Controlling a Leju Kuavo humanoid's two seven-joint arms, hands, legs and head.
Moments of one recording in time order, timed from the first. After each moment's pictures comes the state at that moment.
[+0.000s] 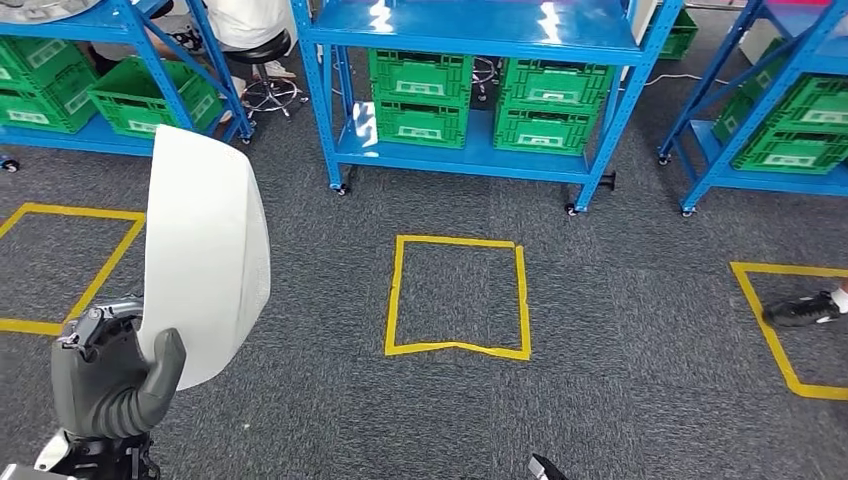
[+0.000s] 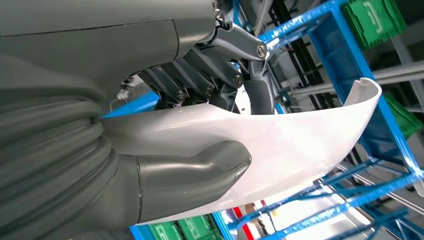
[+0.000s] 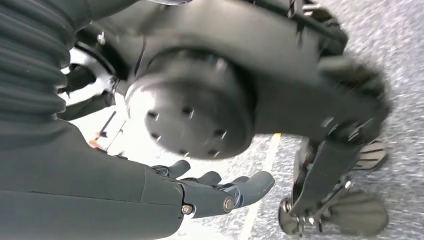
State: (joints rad) left arm -0.05 0.12 -0.29 -1.85 -0.13 -0.03 -0.61; right arm -0.02 0.04 -0.16 -0.17 -0.20 0.14 0.37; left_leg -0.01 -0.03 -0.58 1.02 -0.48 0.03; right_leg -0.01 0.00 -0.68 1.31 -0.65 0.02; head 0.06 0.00
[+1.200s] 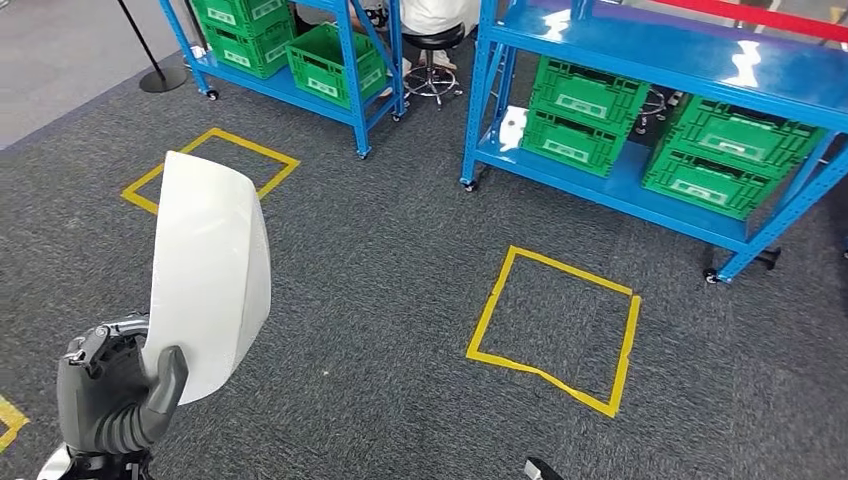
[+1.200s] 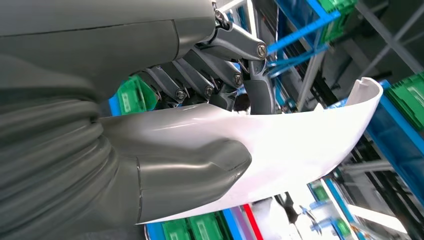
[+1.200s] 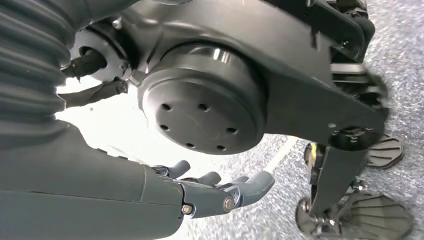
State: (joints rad) left arm -0.01 0.15 -0.29 -1.84 -0.11 -0.02 -0.65; right arm -0.02 0.02 -0.12 -0.17 -0.15 0.17 0.36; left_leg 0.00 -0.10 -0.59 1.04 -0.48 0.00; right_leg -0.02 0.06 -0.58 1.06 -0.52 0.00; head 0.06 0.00
